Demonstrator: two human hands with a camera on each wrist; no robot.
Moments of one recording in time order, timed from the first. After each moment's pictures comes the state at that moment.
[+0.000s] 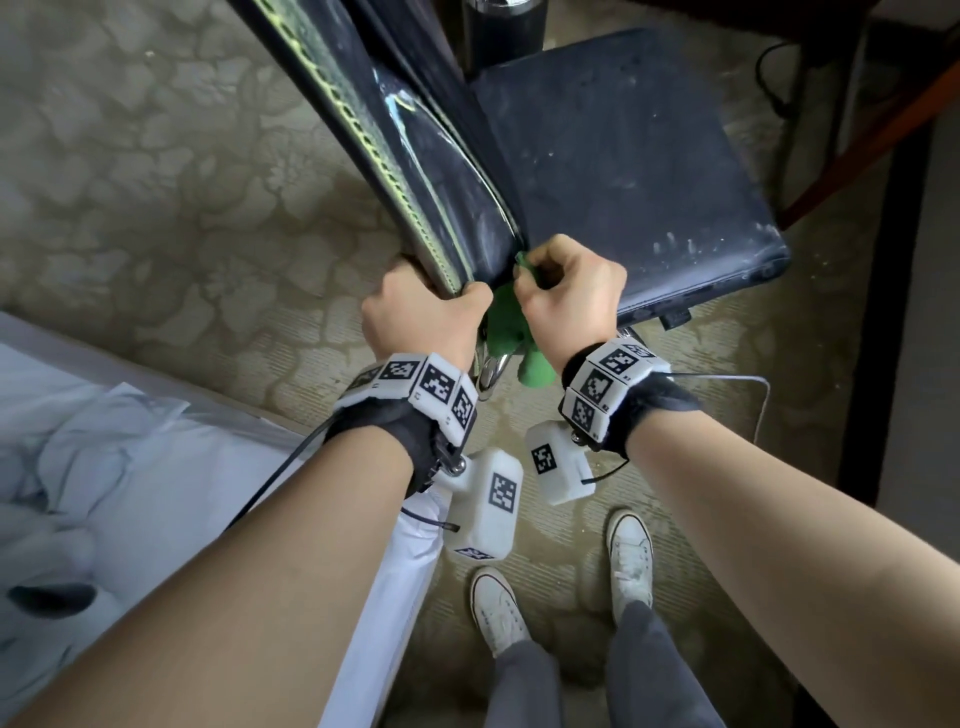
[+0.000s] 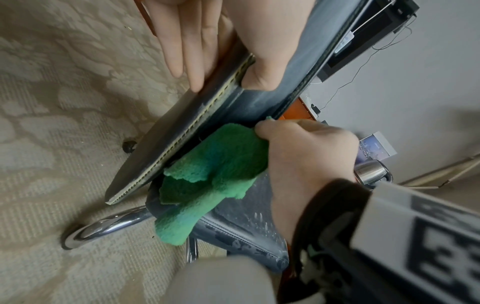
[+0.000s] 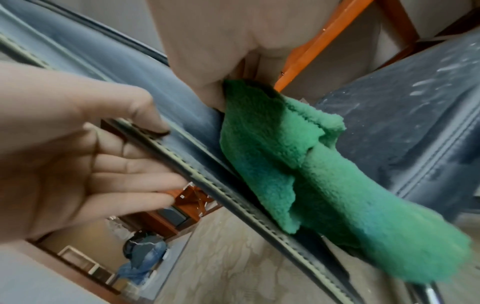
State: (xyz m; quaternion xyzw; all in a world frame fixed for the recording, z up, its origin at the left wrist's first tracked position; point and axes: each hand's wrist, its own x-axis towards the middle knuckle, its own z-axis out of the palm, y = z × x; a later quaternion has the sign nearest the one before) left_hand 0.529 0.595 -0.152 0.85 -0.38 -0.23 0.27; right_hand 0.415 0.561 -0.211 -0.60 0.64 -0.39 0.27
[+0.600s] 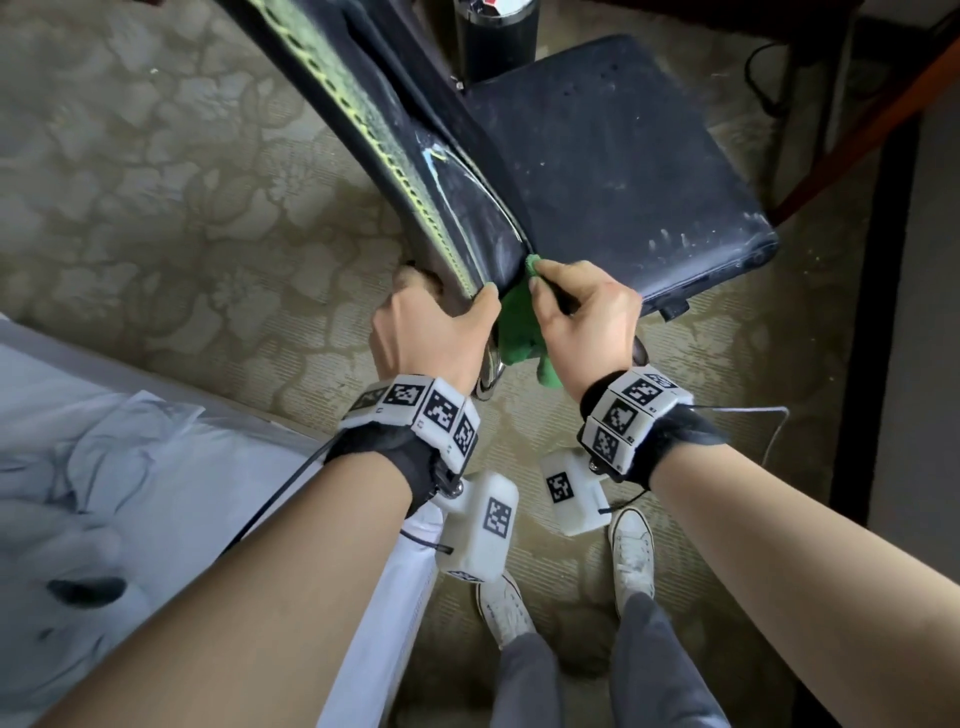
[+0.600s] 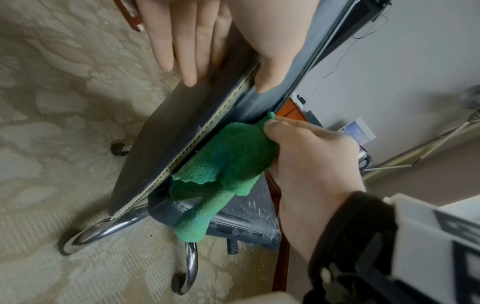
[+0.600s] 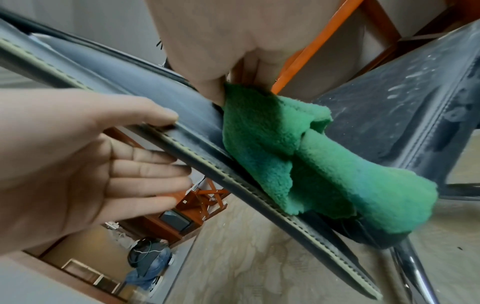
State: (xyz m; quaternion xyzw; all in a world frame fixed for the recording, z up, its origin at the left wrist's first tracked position) left_hand 0.526 0.609 -0.143 0.83 -0.42 -0.22 0.28; right_hand 0.400 0.586 -0.194 -0.60 0.62 -0.44 0.24
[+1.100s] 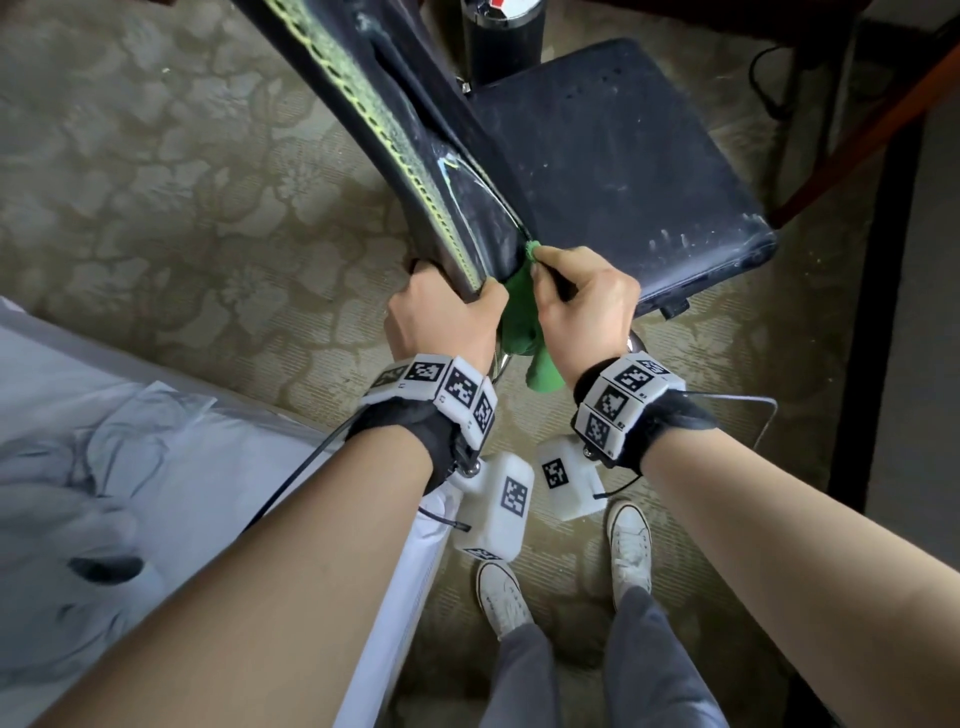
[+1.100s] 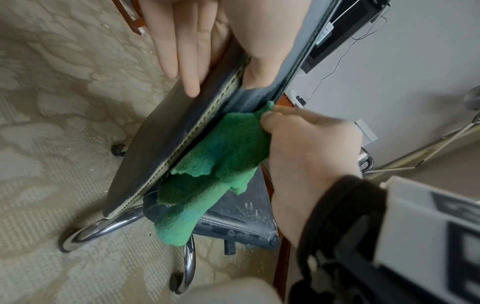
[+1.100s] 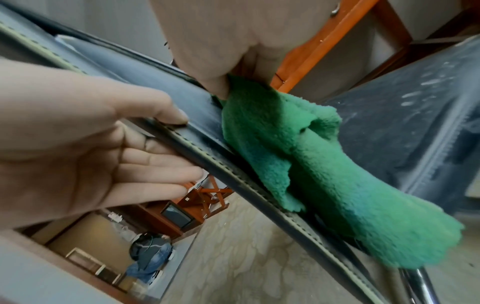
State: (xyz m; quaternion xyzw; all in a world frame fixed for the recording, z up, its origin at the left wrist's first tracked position) left_hand 0.518 0.606 -0.133 0.83 -0.44 -0.21 0.27; right_hand 0.404 0.585 -0.178 -0.62 0.60 -0.47 0.21
